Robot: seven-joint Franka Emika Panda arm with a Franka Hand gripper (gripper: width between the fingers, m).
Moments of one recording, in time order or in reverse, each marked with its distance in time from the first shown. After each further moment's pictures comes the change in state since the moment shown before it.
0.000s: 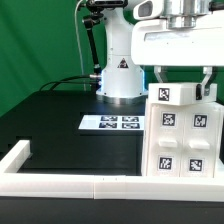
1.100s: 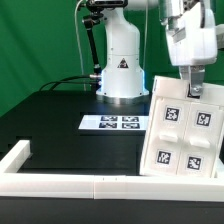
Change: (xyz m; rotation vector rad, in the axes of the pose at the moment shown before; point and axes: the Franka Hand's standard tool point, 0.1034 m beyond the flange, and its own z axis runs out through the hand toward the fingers) arm -0.013 -0.010 -0.002 0.063 -0.095 0.848
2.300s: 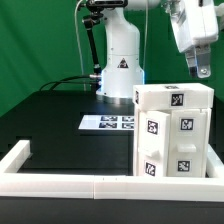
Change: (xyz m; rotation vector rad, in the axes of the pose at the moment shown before) arm -0.010 0.001 -0.024 0.022 -0.066 -0.002
